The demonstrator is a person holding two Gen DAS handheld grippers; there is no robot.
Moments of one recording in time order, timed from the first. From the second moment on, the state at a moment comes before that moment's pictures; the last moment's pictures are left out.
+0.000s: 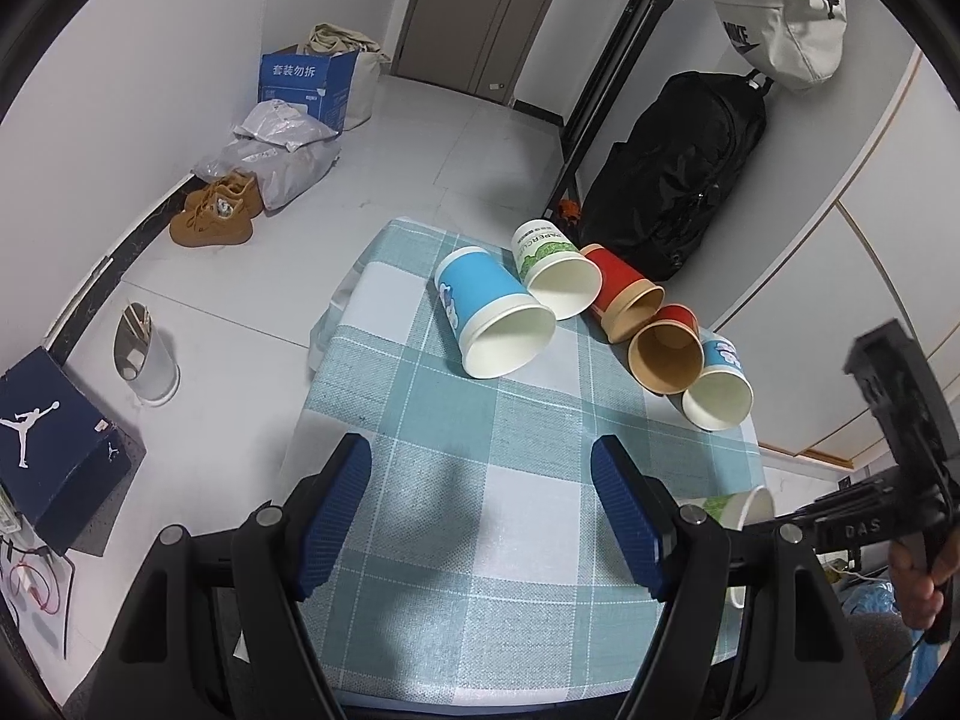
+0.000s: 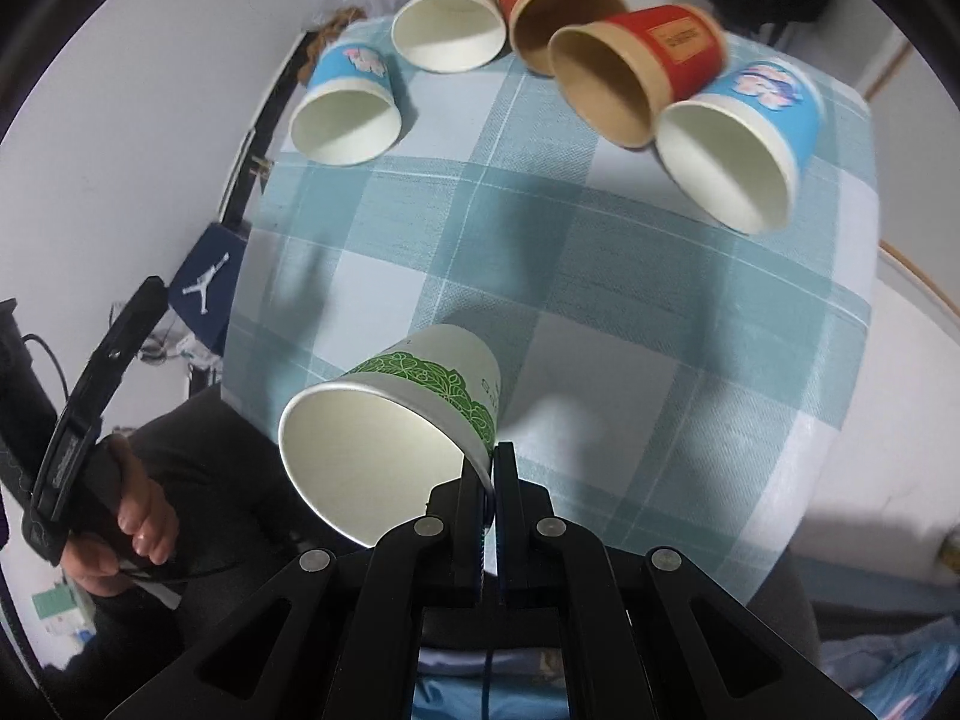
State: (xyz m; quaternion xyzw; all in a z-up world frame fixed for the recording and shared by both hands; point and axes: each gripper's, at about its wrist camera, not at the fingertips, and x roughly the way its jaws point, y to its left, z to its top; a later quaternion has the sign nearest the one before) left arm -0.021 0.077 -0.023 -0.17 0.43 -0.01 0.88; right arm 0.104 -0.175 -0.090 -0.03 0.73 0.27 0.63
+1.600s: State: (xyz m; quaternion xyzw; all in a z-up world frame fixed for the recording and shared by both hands) left arm -0.025 0.008 0.003 -0.11 0.35 -0.02 0.93; right arm -0.015 -0.258 -0.005 0.08 0.28 0.24 0.93
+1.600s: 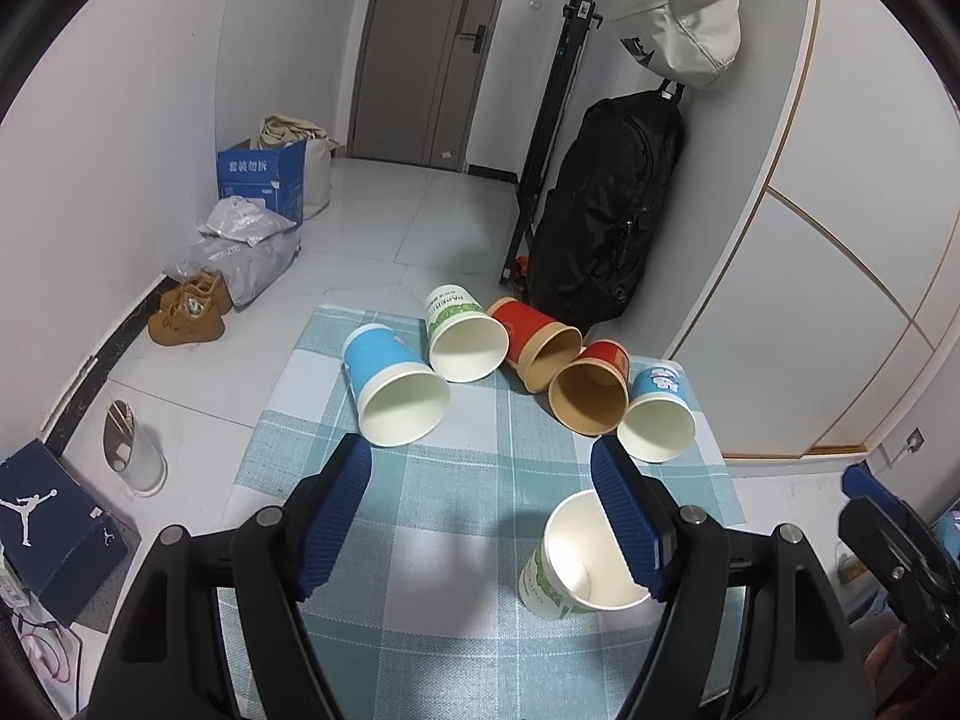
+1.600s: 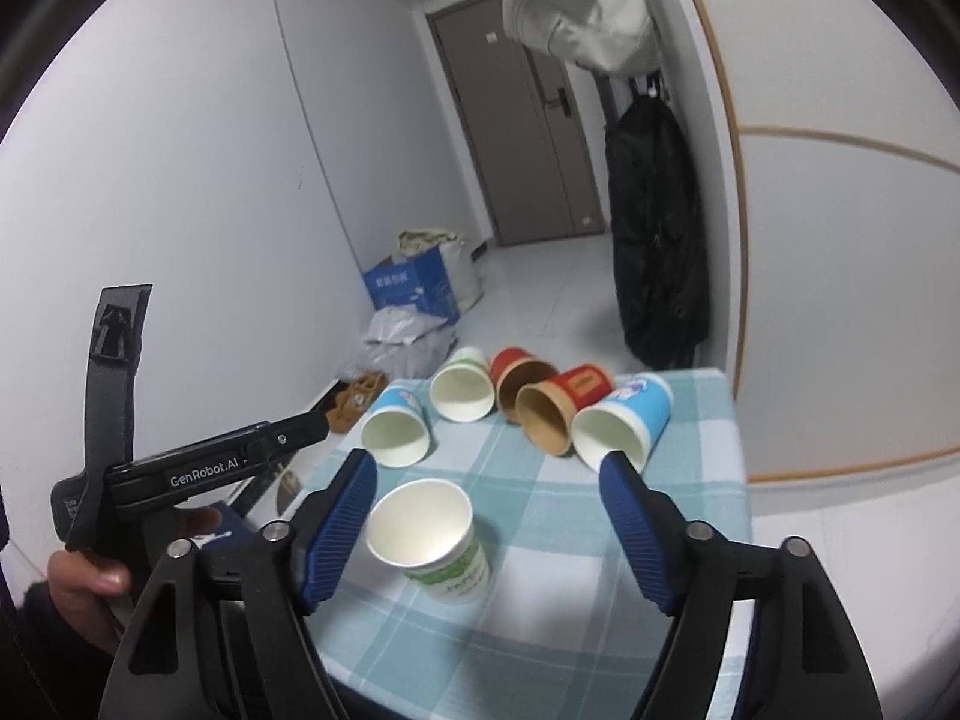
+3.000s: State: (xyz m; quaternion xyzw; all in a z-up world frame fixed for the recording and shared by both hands) left arm -0.031 0.003 0.005 -0.11 0.34 -0.01 0.93; right arm -0.020 -0.261 -0.014 0.09 0.27 0.23 0.93
